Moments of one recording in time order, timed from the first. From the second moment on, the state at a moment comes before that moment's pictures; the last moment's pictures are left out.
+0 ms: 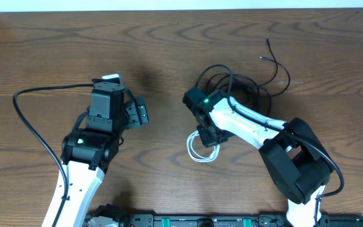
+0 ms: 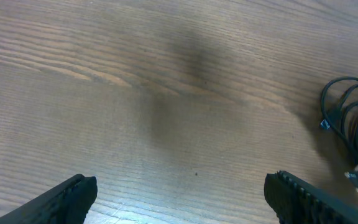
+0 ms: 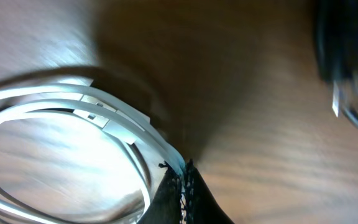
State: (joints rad) left arm -0.22 1.08 0.95 -0.73 -0.14 -0.35; right arm 0.71 2.00 1.32 -1.03 0.08 0.42
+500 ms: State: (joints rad) left arm -0.22 1.08 0.95 -0.73 -0.14 -0.35; right arm 0.46 2.00 1.32 -1.23 0.15 0.41
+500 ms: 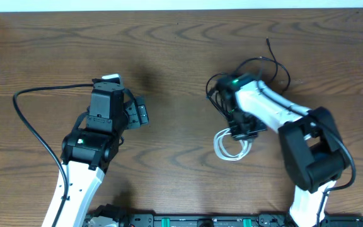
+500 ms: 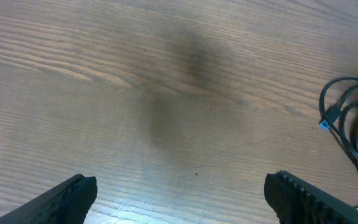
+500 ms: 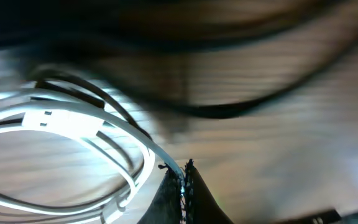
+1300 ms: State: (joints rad) left arm -0.22 1.08 0.95 -0.73 -0.14 -0.35; right arm -0.28 1.93 1.34 -1.00 0.36 0.55
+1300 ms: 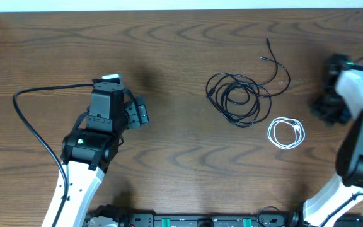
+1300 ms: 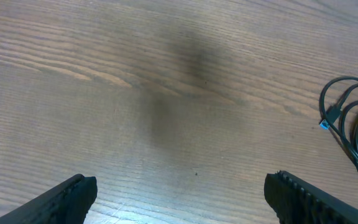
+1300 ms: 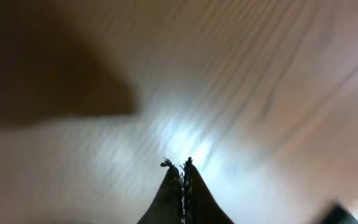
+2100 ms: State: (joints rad) left arm -0.22 1.08 0.95 -0.73 -0.14 -0.35; right arm -0.22 1.93 1.35 -1.07 -0.05 0.28
